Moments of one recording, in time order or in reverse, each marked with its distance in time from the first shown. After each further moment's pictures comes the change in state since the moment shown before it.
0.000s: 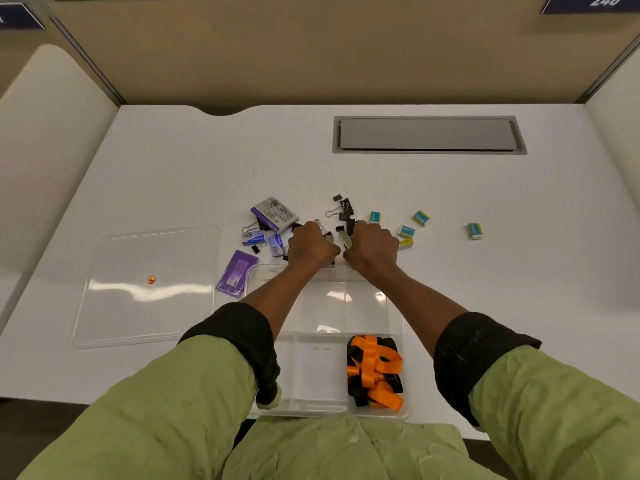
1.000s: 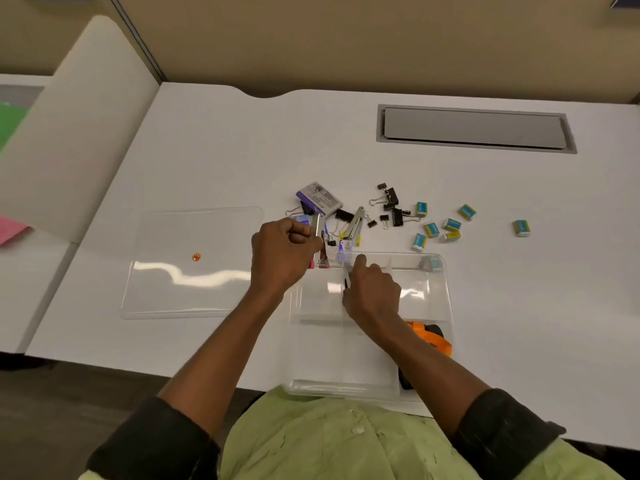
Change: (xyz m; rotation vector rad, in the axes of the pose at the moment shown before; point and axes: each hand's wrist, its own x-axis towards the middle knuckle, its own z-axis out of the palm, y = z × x) left_hand -0.093 -0.087 -0.132 -0.470 0.192 0.037; right_hand -0.112 -0.085 0.038 0.002 -0.081 -0.043
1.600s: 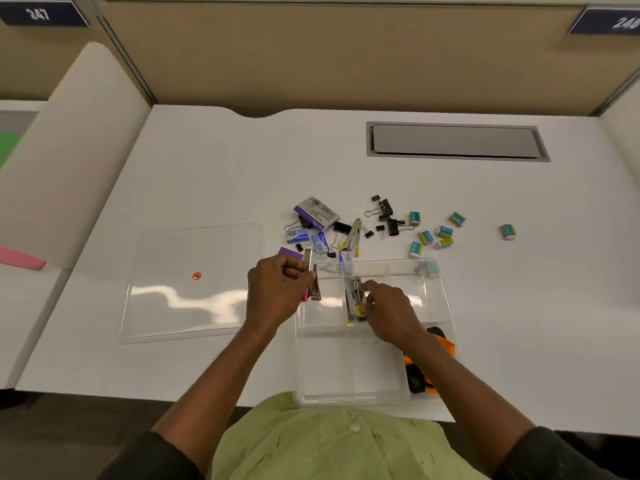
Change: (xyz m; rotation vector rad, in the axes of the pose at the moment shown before) left_hand -0.005 -0.042 -0.015 0.072 -0.075 0.027; right_hand -0.009 0.033 0.000 0.269 -0.128 -0.063
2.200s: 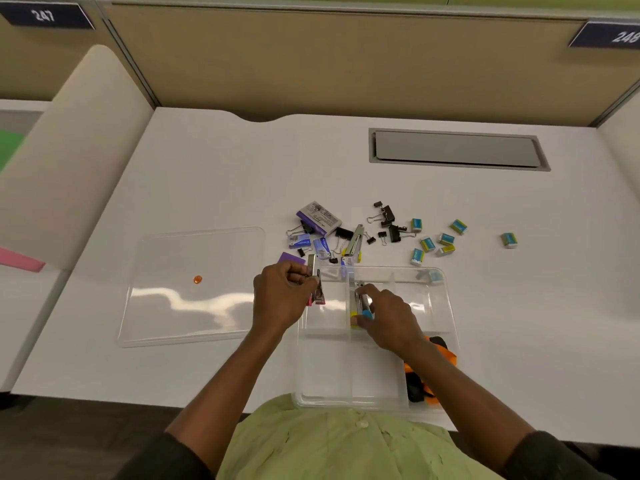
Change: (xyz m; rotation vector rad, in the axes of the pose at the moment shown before) left_hand 0.005 -0.008 0.008 -0.031 0.014 -0.010; right_hand 0.001 -0.002 0.003 -0.022 0.001 0.008
